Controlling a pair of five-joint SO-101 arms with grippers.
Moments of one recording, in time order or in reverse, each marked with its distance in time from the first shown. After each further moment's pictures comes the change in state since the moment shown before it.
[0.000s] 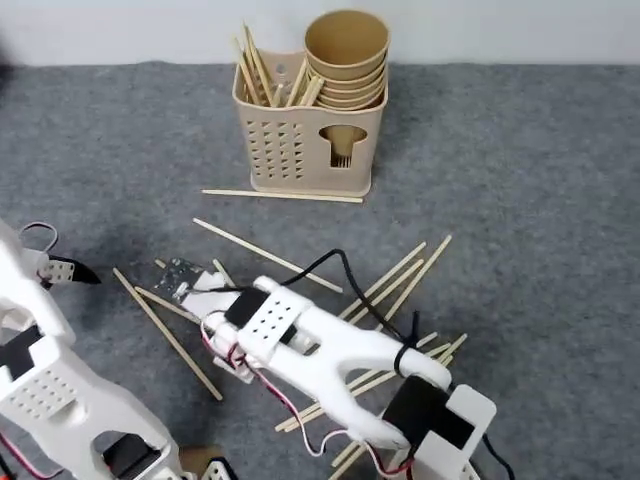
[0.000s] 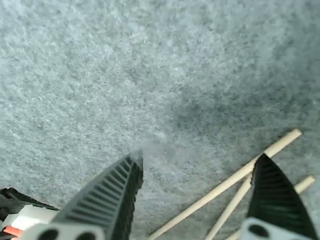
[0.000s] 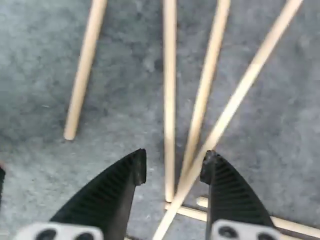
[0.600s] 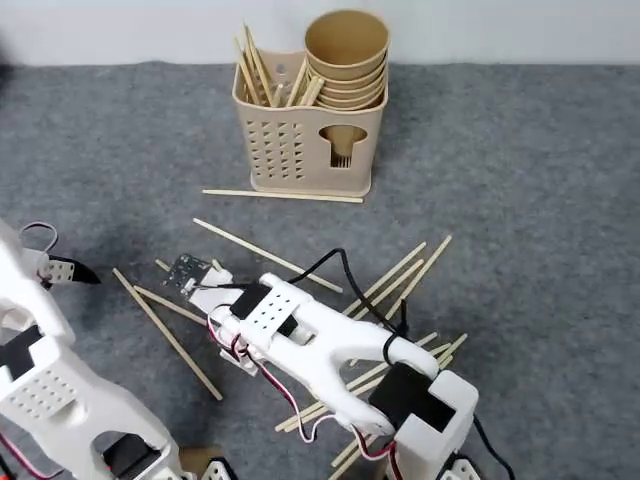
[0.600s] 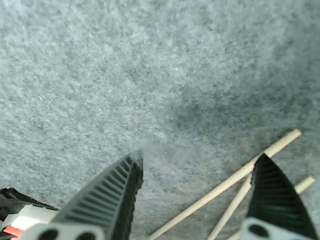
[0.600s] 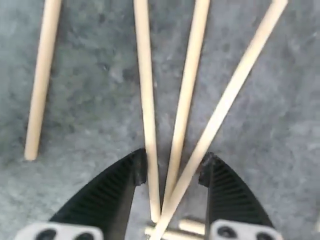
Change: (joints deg) left arm 0.0 0.0 0.0 0.0 0.0; right arm 2.5 7.1 0.0 -6.7 2.0
